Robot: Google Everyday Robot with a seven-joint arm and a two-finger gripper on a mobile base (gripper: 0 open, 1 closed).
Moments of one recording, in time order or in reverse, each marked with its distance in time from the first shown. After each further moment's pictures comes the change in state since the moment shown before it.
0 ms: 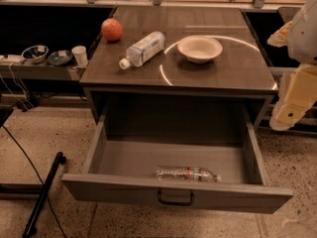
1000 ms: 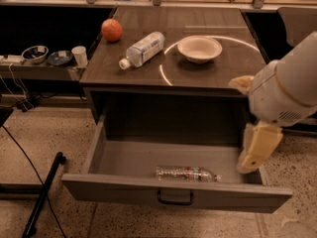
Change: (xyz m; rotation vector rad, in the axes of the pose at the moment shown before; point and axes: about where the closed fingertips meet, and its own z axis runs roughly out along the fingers) arm -0.026 0.054 0.084 -0.052 -0.149 -0.142
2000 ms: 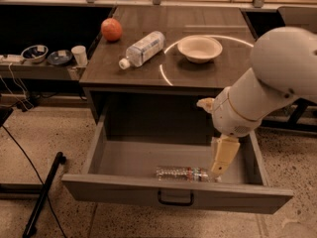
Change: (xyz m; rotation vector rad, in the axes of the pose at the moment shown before) arm -0.013 -0.002 0.100 -0.108 -0.057 -0.077
